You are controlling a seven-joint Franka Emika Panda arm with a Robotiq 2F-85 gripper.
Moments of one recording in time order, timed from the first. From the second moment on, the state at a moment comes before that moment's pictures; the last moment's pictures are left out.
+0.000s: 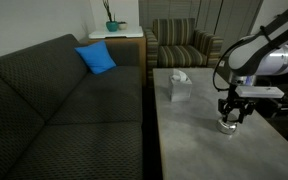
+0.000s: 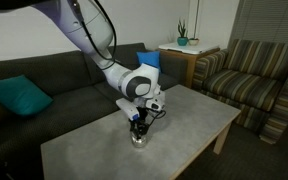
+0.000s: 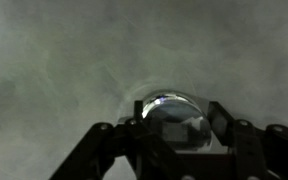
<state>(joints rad) 0.01 1.44 0.01 -1.14 0.09 2.34 0.16</state>
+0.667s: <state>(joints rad) 0.01 1.47 0.01 -1.08 0.10 2.33 0.19</state>
